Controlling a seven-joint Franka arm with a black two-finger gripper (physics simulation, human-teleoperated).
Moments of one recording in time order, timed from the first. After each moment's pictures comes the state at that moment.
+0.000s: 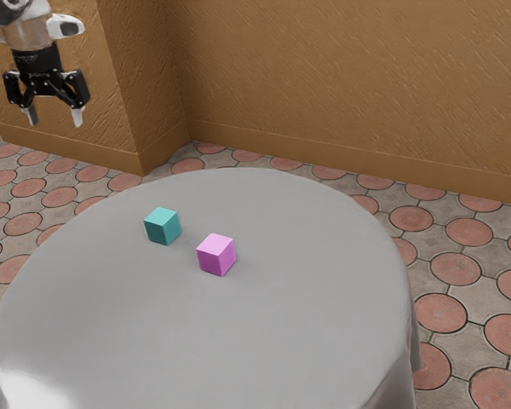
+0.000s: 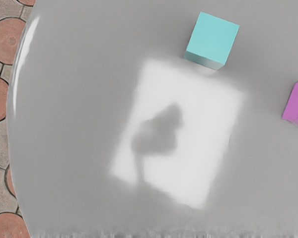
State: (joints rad) arm 0.32 0.13 0.00 -1.40 0.04 1.49 -0.03
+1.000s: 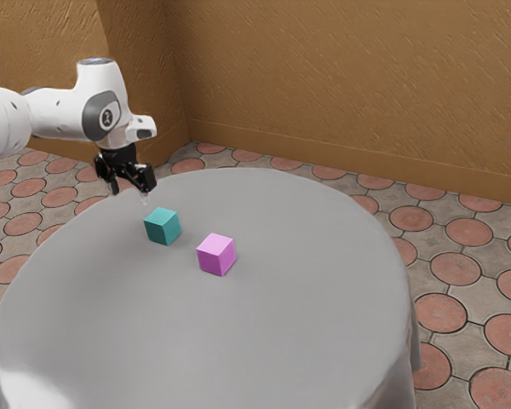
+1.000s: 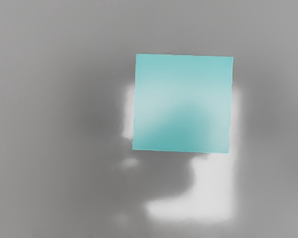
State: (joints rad) arm 0.27 0.50 0.00 -1.51 0.04 2.00 0.21
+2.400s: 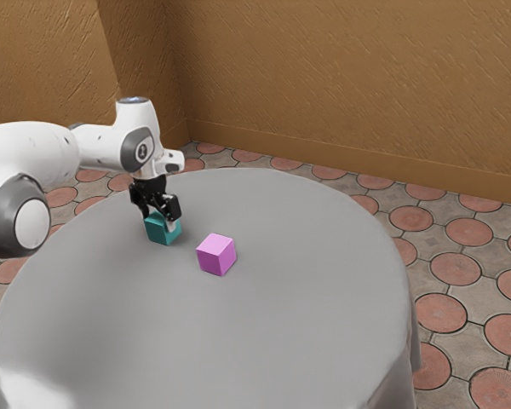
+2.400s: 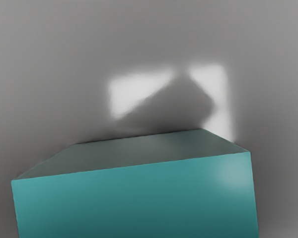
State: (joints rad) arm 0.24 0.81 -0.01 -1.25 0.03 2.01 0.34
